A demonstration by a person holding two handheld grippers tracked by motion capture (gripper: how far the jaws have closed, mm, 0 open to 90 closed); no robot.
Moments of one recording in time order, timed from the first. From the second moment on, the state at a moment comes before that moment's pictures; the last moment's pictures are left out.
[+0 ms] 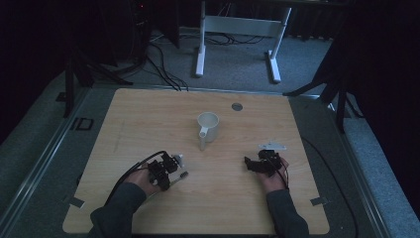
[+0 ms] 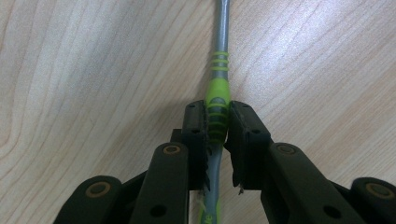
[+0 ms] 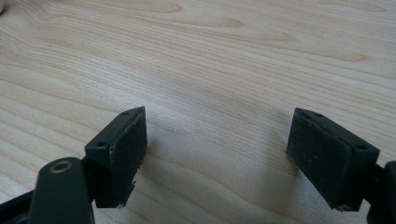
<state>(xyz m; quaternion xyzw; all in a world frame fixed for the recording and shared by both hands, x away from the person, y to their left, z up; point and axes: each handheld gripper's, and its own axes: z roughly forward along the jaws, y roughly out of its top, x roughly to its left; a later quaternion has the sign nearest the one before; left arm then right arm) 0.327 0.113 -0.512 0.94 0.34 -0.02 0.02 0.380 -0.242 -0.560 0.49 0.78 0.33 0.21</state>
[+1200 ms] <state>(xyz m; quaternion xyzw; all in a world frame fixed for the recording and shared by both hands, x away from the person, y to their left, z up) 0.328 0.118 -0.508 0.94 0.35 -0.01 0.04 0.380 -0.242 -0.560 0.49 0.78 0.33 0.21</state>
